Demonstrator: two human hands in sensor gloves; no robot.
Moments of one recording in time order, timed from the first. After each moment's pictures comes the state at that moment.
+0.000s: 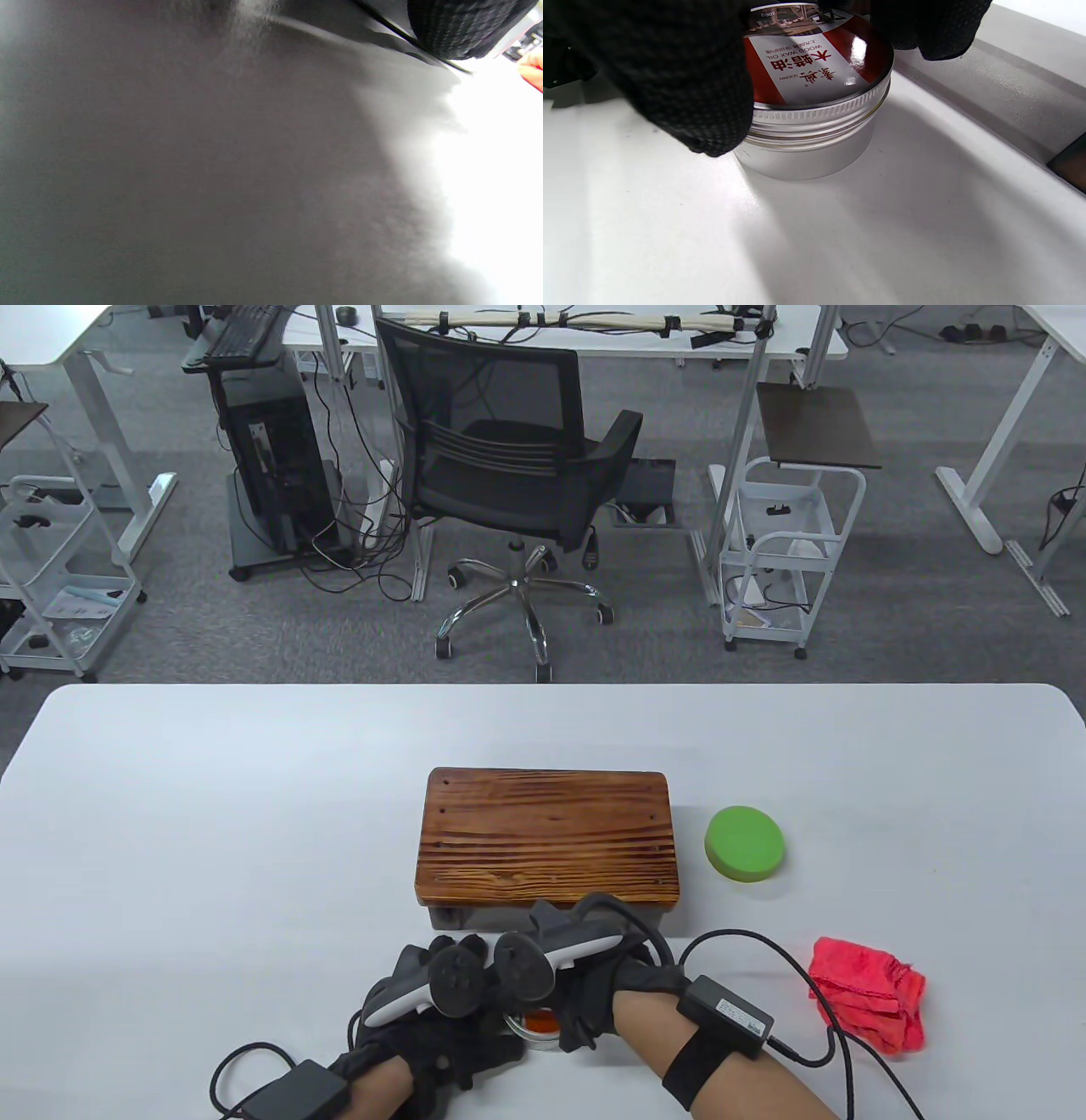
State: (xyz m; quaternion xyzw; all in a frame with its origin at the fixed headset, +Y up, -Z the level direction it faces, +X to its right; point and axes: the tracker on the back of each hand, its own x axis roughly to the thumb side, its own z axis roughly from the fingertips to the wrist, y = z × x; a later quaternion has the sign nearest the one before) left_hand -0.145 -0.838 -0.312 -0.30 -0.20 0.14 0.92; right_hand 0.005 -0.747 -0.335 -0.43 -0.26 -0.86 0.13
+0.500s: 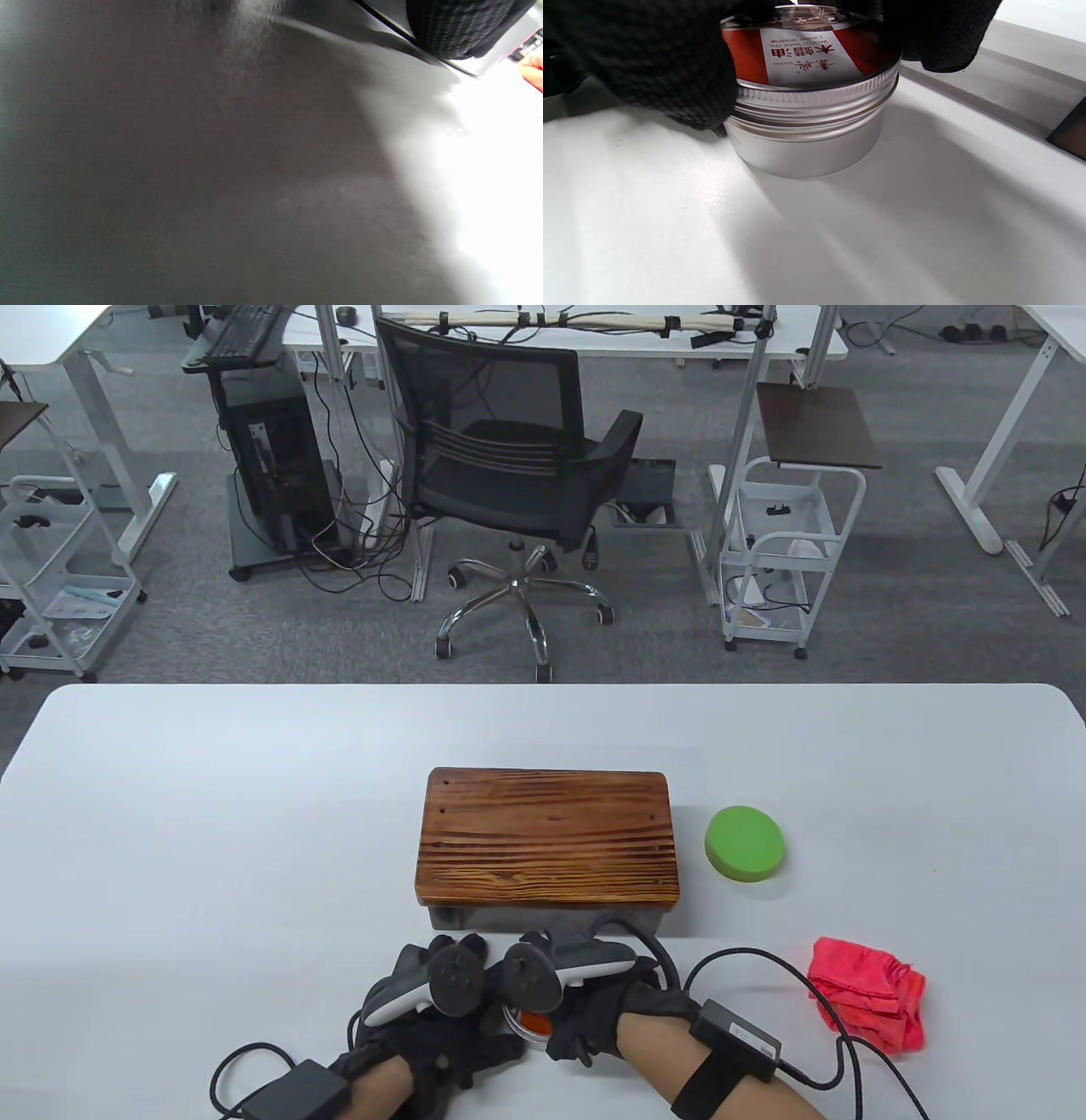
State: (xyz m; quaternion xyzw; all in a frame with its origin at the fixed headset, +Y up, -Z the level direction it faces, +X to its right) left_hand -0.145 -0.837 -0.312 -0.30 -0.20 0.14 0.92; right_hand 0.013 -0.753 -0.320 -0.37 -0.22 -0.90 0.10
